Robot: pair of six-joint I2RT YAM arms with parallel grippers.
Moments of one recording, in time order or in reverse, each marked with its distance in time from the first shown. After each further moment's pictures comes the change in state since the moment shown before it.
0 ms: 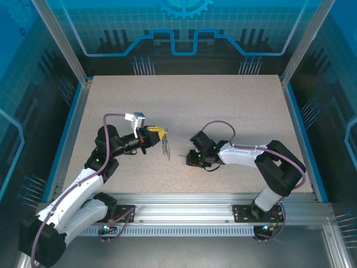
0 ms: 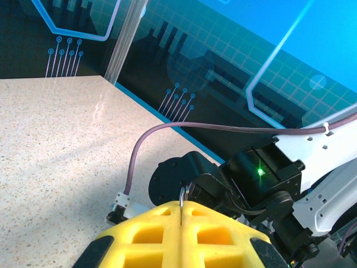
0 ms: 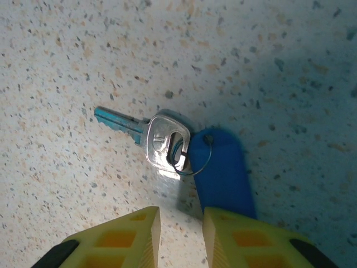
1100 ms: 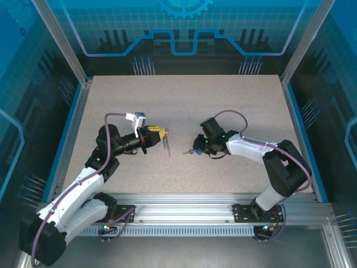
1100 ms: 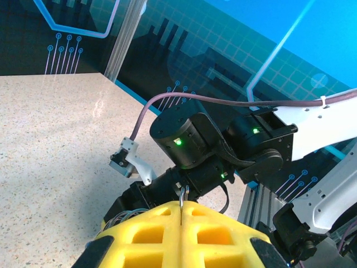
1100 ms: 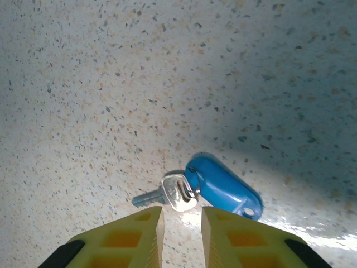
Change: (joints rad) left arm -0.002 0.014 0.004 0.001 0.002 0.000; right arm -0.158 -0.032 0.076 -0.020 0.018 0.045
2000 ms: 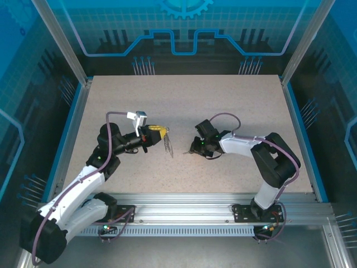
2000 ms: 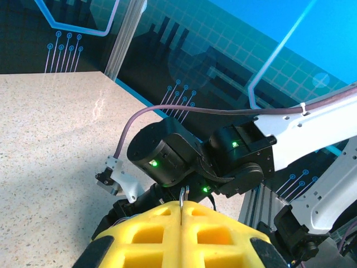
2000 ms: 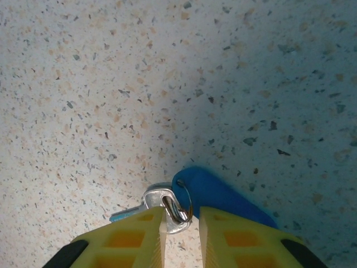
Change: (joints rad) left arm 0.000 0.028 0.011 0.006 0.002 0.003; right arm 0.019 0.120 0.027 0.019 -0.014 0.040
